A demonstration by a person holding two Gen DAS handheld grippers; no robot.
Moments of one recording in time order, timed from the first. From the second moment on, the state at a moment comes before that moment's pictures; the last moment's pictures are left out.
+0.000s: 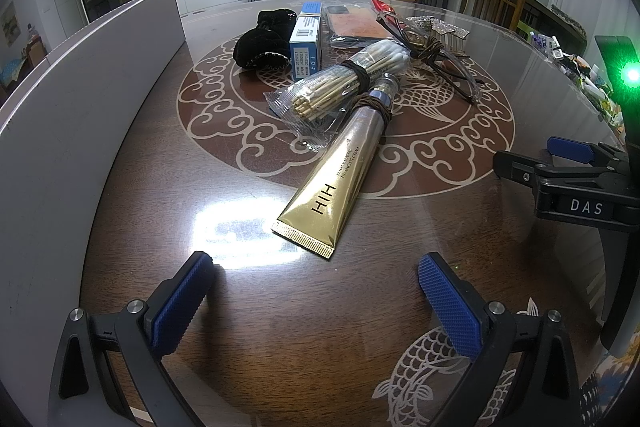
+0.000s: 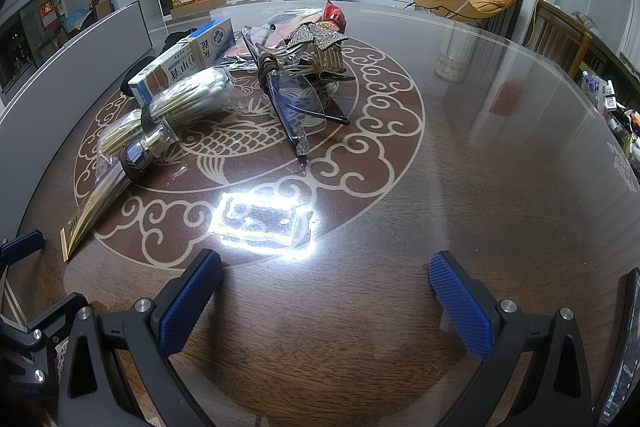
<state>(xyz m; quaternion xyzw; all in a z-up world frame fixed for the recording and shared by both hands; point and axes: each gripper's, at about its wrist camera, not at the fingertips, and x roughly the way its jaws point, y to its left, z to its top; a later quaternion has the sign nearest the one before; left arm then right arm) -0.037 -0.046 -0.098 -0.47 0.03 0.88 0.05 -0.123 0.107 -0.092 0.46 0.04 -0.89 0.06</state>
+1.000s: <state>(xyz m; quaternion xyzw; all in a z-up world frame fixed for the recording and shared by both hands) -0.049 -0.065 -0.082 -0.47 -0.03 0.88 0.05 -0.124 0.107 -0.093 0.46 0.04 -0.89 0.06</state>
